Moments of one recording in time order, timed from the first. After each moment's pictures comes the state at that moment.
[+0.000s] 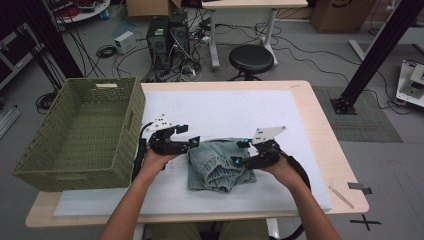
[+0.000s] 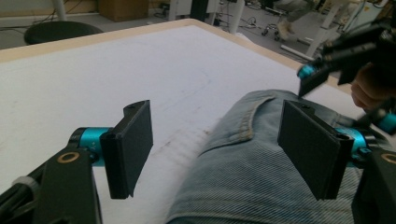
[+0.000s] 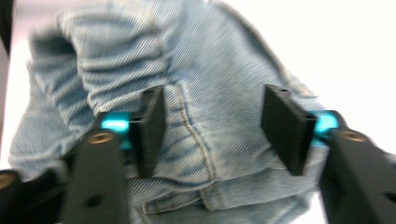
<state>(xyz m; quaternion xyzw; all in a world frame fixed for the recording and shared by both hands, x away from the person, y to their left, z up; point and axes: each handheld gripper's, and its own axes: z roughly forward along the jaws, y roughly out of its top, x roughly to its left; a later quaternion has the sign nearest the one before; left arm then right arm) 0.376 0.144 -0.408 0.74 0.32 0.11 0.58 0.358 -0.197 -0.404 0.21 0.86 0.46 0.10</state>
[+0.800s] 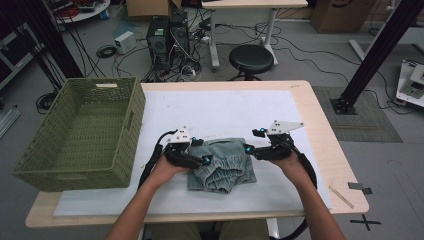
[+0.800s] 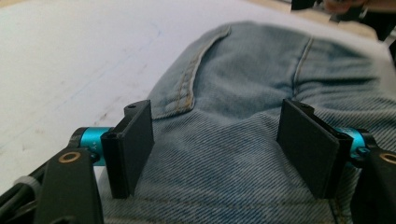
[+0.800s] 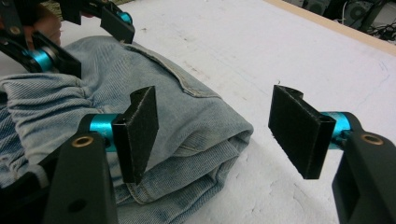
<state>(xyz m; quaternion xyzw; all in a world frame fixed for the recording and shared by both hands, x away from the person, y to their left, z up) 0.364 0.112 -0.432 0.82 0.24 0.08 0.51 0.364 -0.224 -0.396 0.27 0.83 0.47 0.16</state>
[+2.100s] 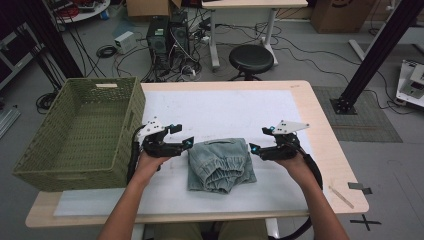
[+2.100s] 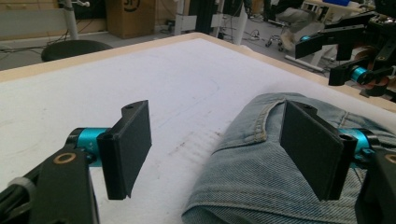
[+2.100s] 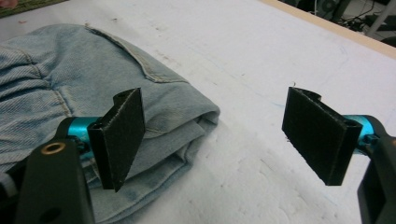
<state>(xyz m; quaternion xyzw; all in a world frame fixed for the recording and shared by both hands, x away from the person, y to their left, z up) 0.369 0.167 -0.412 0.73 0.31 0.15 0.60 0.364 -0.241 -0.398 0.30 0.82 0.45 0.19</state>
